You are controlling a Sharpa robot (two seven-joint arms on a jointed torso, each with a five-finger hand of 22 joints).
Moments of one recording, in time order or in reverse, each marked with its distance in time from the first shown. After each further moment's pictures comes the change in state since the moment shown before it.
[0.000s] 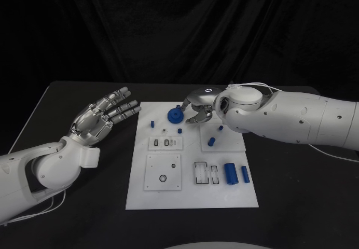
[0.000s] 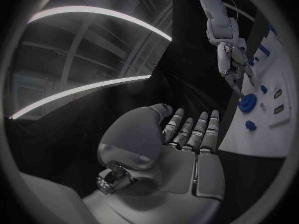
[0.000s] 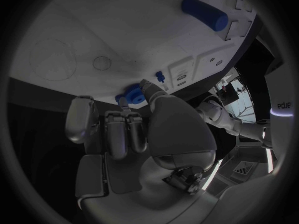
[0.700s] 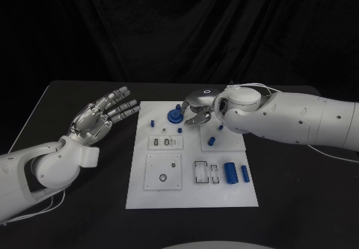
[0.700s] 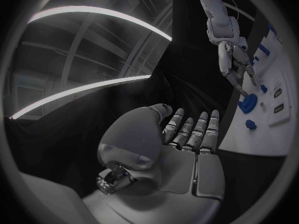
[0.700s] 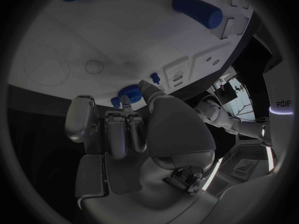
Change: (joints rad) left arm 0.000 -0.004 0.000 0.000 0.000 0.001 0.000; left_hand 0.000 0.000 0.003 -0.003 0.000 0.004 0.004 0.000 0.000 0.000 0.000 0.004 0.001 0.000 0.000 0.000 0.000 0.000 0.000 0.000 0.004 0.000; right arm -0.004 0.001 0.001 0.010 0.015 0.012 0.006; right_hand 0.008 0.008 0.000 0.000 0.000 0.099 0.008 0.023 -0.007 0.000 0.000 0.000 0.001 0.000 0.000 0.000 0.000 0.000 0.000 0.000 -0.013 0.001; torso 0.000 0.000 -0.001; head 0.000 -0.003
